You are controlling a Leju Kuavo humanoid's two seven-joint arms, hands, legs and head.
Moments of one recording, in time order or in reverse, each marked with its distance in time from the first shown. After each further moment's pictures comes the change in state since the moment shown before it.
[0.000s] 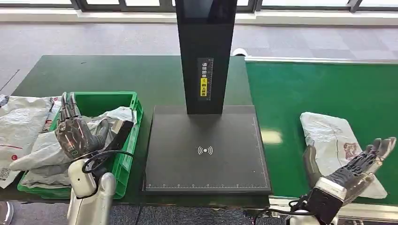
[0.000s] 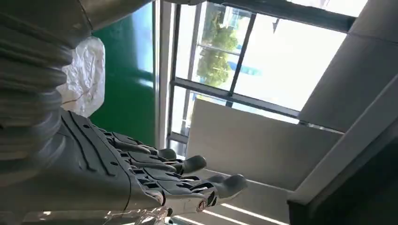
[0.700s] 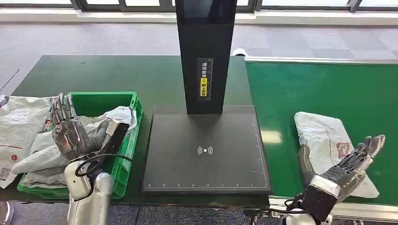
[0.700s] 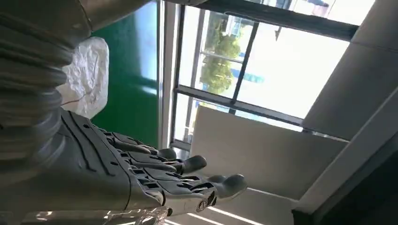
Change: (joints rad) left arm -0.002 -0.033 0.072 -0.017 0.123 0.000 -0.152; right arm -0.006 -0.001 0.019 0.031 -0.007 0.000 0.000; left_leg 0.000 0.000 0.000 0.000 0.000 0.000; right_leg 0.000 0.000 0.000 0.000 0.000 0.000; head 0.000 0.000
